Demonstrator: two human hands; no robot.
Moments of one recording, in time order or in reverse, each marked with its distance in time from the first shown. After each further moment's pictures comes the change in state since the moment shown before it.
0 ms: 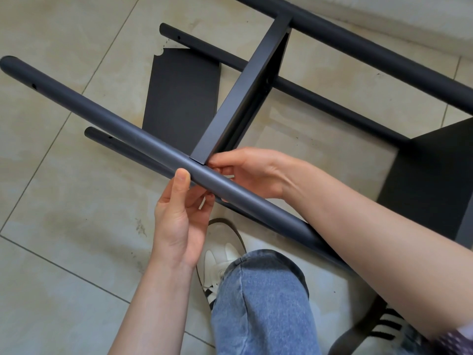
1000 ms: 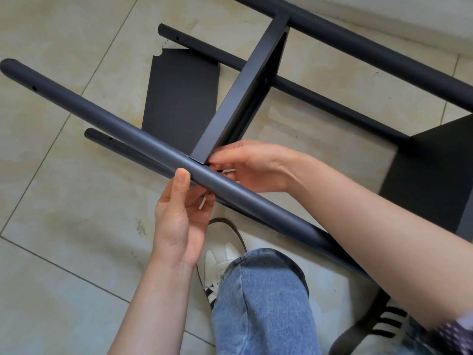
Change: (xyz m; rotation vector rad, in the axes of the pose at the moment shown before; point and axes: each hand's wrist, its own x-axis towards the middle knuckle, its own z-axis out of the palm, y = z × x) left_hand 0.000 0.001 0.000 0.004 0.006 -0.009; right_hand 0.000 -0.005 -0.006 -0.129 -0.004 -0.087
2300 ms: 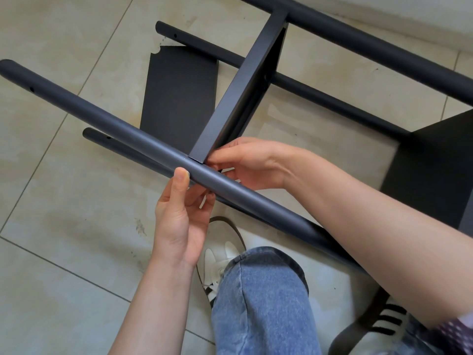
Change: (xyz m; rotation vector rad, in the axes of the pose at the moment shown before) left_hand 0.001 -0.003 0.000 -0.017 0.013 -0.021; right_hand 0.004 -0.002 0.000 -0.039 0.011 0.050
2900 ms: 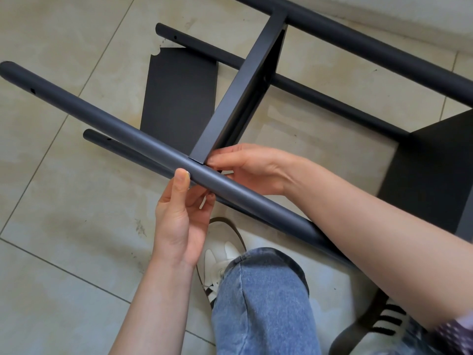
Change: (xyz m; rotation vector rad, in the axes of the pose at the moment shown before) left_hand 0.000 0.000 -0.001 0.005 -0.023 0.010; right_hand -0.002 0.009 0.001 0.101 -0.021 -0.040
